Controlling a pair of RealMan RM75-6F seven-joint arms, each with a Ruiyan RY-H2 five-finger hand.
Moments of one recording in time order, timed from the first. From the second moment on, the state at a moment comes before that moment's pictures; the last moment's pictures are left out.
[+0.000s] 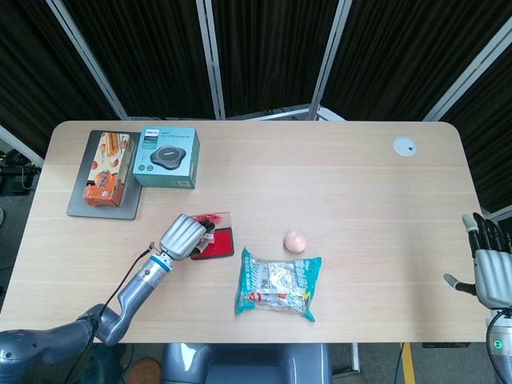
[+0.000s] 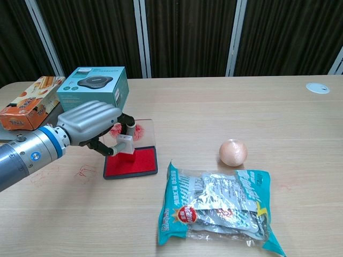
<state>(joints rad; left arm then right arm) -0.71 -1.84 -0.07 -0.98 1.52 1.05 0.12 0.12 -1.06 0.13 -1.69 -1.29 1.41 -0.20</state>
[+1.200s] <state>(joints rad) -0.70 -1.94 -0.04 -0.84 1.53 1.06 0.03 0.12 -1.07 0.13 -1.68 -1.28 1.40 -0.19</state>
